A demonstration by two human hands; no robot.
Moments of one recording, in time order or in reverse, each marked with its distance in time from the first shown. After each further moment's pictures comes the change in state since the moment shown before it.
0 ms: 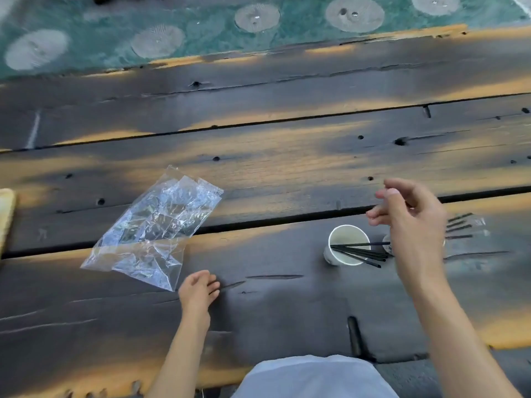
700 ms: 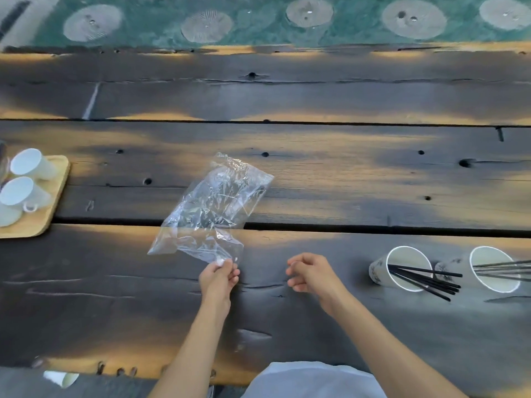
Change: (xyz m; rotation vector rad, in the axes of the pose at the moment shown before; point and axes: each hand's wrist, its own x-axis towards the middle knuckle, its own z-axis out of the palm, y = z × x) left_hand 0.036 0.025 -0.034 -0.177 -0.028 -0.023; right_hand -0.078 0.118 0.172 -0.185 -0.726 0.666
